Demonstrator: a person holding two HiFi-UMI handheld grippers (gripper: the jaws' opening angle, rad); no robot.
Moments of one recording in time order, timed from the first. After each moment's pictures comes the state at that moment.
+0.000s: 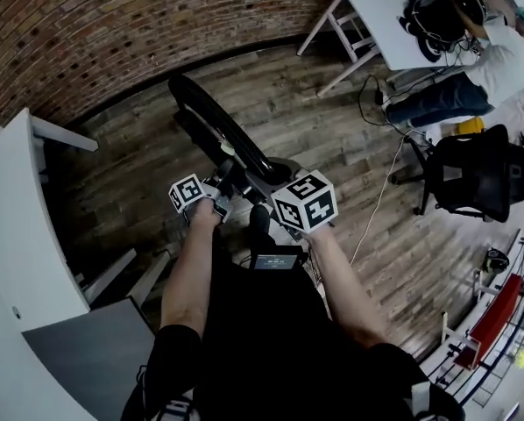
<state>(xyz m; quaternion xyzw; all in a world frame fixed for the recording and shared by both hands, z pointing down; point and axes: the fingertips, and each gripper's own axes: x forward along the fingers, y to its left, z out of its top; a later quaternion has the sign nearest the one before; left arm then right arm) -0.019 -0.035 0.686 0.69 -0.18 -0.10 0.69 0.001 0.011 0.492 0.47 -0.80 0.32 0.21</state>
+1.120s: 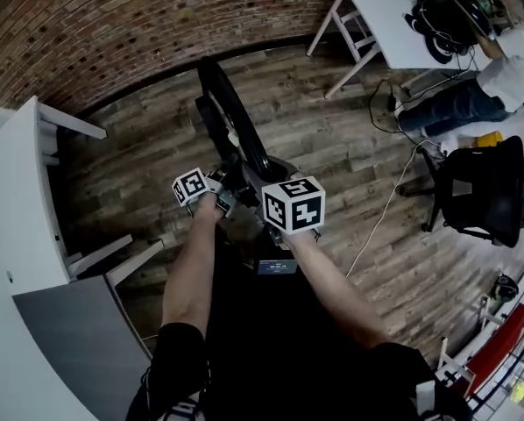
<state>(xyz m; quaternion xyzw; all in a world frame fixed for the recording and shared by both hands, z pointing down) 0.073 -0.001 0.678 0.71 -0.22 -0.10 0.66 0.103 0.049 0.493 0.53 -0.76 0.36 0.12</state>
